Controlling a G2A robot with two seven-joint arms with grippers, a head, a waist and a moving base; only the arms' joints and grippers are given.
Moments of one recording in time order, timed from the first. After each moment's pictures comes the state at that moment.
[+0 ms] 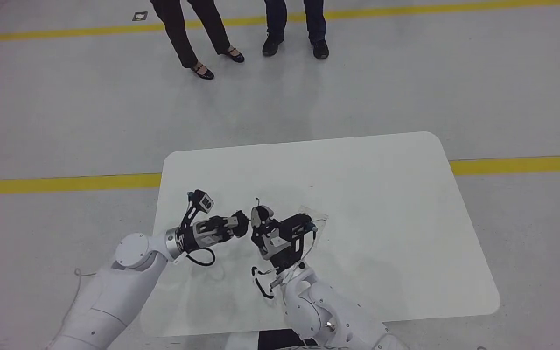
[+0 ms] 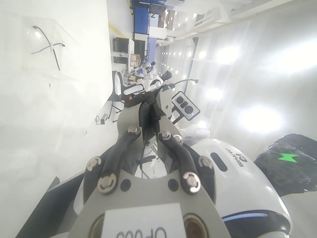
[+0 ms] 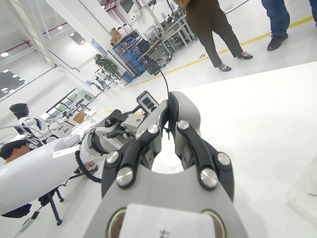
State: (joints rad) left arm 1.42 -0.91 -1.15 -1.42 -0.78 -0.33 -1.09; right arm -1.53 -1.42 0.68 -1.60 -0.91 0.14 -0.40
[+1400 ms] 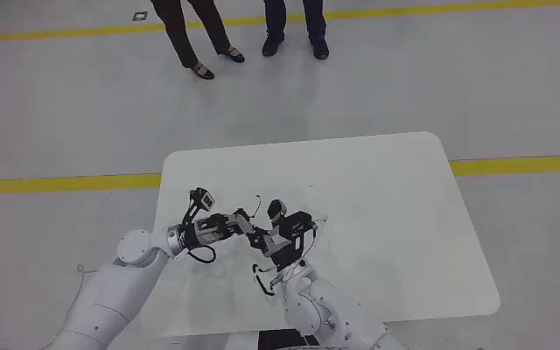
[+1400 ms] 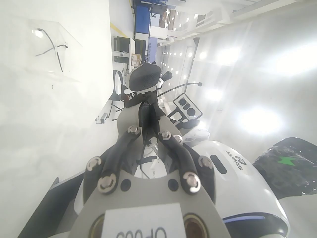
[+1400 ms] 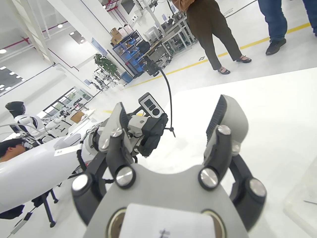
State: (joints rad) left arm 1.38 -0.92 -1.14 -1.38 -0.78 -0.31 -1.10; right arm -1.54 -1.44 0.72 -1.59 -0.98 0.11 -0.39
